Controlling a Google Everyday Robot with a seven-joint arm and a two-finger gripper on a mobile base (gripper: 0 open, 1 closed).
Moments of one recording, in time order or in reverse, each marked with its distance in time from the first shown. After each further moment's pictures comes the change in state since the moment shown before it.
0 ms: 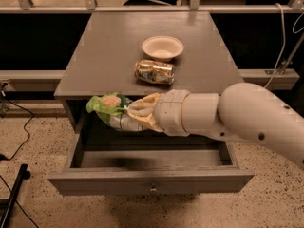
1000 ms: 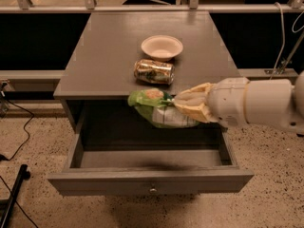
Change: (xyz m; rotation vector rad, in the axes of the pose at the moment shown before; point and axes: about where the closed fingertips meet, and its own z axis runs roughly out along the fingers) arm 0.022 -0.041 -0.099 0.028 0.059 0.084
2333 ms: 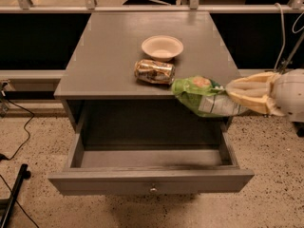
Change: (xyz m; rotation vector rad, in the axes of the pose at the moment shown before) arm 0.033 -0.058 -0.103 0.073 -0.089 -0.096
